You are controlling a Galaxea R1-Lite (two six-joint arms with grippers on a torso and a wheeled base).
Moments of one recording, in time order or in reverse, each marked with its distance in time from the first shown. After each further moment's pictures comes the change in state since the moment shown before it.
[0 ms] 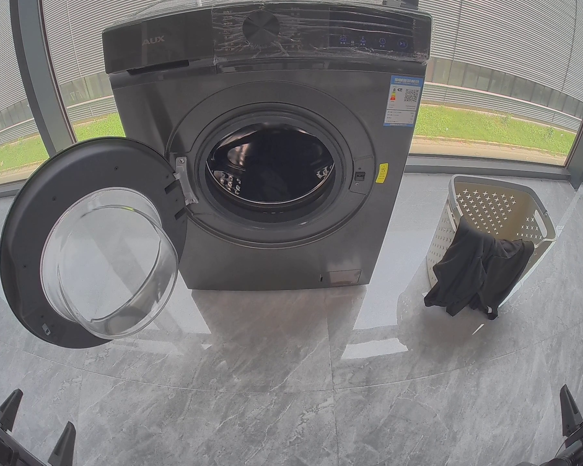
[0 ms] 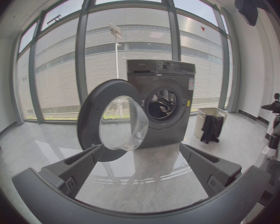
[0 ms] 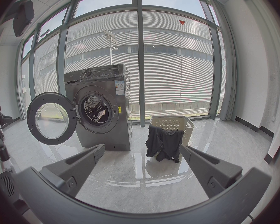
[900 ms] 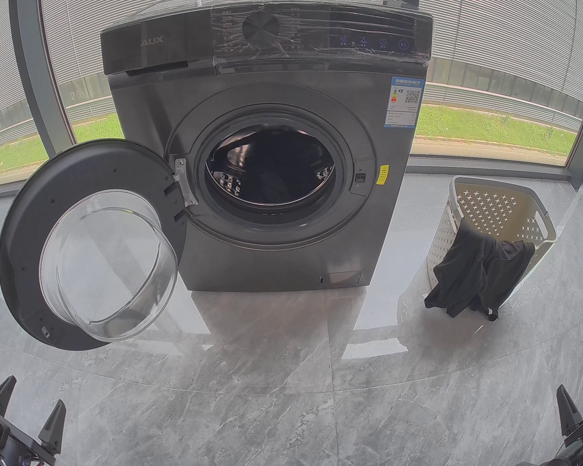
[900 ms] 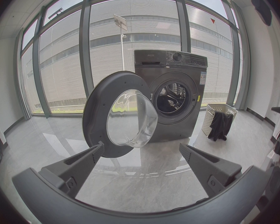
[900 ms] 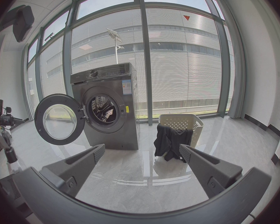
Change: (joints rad) left arm -0.214 0.201 0.000 -0.108 0.297 -0.036; right arm 0.019 0.060 0.000 -0.040 0.041 0.017
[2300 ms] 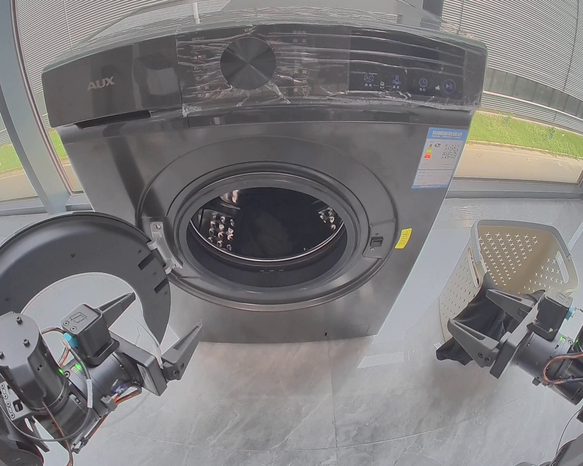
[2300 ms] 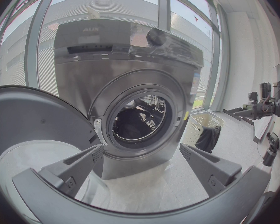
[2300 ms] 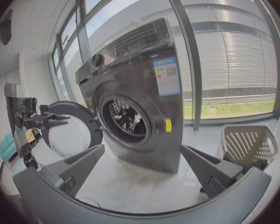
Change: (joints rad) left arm -0.459 1.236 -0.076 -1.167 0.111 -0.012; right arm 0.471 1.396 0.000 -1.309 -0.004 0.061
